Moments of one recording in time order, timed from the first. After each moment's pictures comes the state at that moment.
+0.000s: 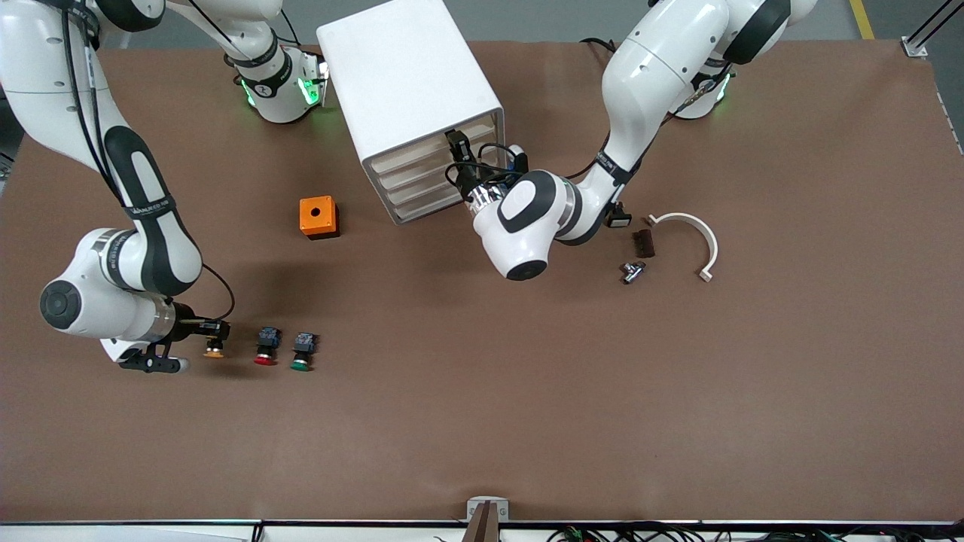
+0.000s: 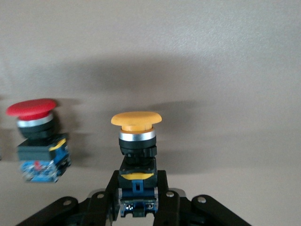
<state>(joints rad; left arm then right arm) -0.61 0.82 -0.19 -1.40 -1.02 1.45 -2.47 -0.16 0.62 0.06 -1.72 0.05 2.17 -0.04</state>
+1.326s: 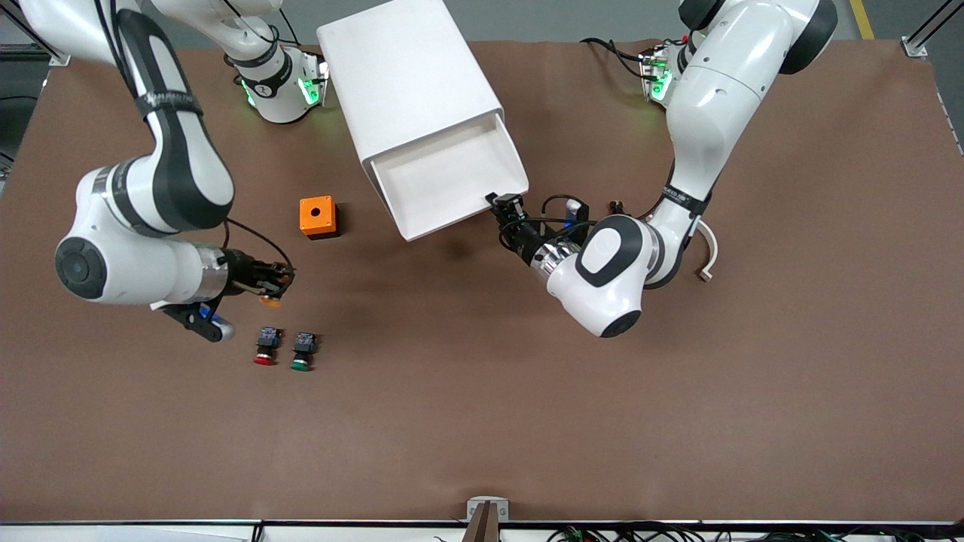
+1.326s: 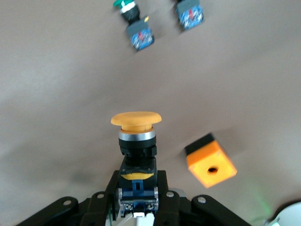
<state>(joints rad) -0.39 0.81 -0.17 -1.32 -0.93 1.46 -2.36 0.13 0.34 0.08 -1.64 0.25 1.72 0.69</state>
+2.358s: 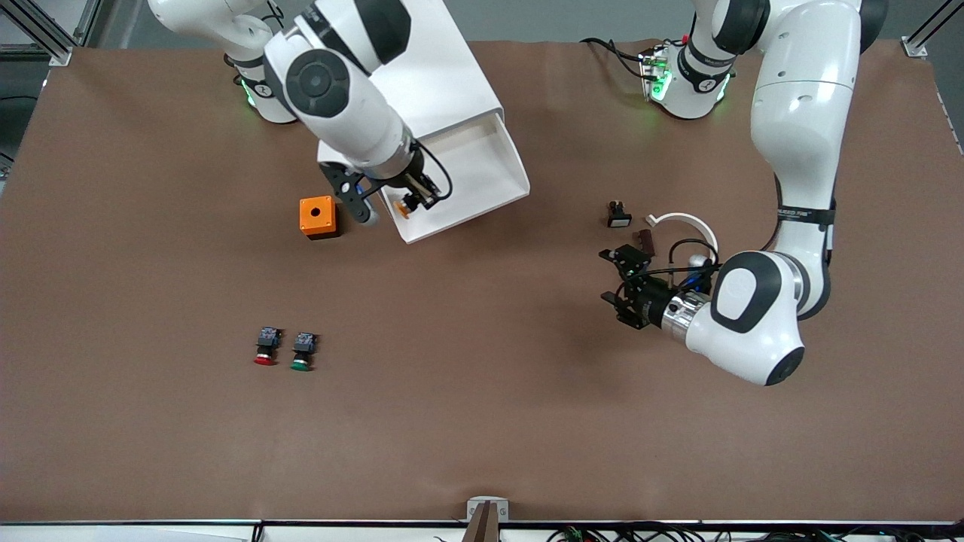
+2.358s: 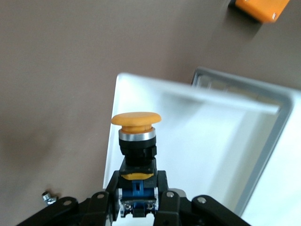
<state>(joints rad) -0.28 0.79 0.11 -1.25 -0.71 1.40 -1.99 0.61 0.22 0.08 -1.67 0.26 1.87 1.61</state>
